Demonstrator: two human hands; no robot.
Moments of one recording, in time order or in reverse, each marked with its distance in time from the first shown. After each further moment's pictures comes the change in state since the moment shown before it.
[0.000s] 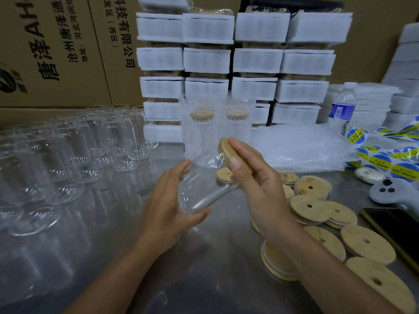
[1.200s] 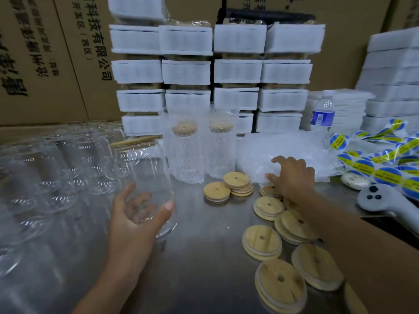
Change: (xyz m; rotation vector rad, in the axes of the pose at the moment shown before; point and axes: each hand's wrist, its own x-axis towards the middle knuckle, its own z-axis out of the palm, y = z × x) left_hand 0.014 -0.007 0.001 -0.627 0.323 -0.538; right_hand 0.099 0.084 -0.134 -1.560 0.124 0.385
